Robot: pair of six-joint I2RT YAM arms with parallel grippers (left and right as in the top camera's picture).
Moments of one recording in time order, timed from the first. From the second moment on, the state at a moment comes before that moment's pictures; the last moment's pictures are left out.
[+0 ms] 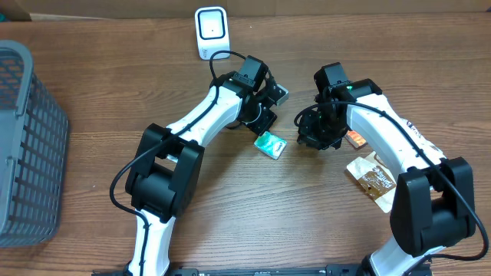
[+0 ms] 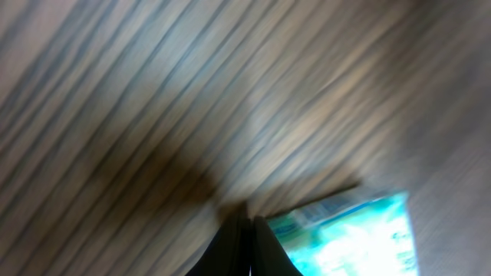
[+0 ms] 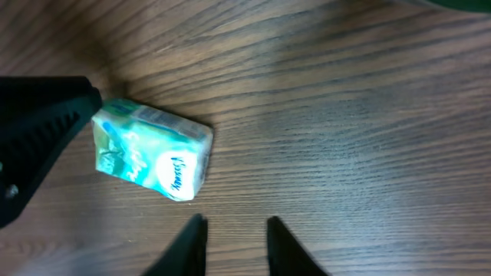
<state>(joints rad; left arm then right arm) -0.49 2.18 1.63 -0.74 0.31 0.21 0.27 1.81 1.32 -0.99 -0.27 0.60</state>
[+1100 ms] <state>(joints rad) -0.29 2.18 1.81 -1.17 0.32 0.04 0.40 1.81 1.03 -0.23 -0.29 0.74</state>
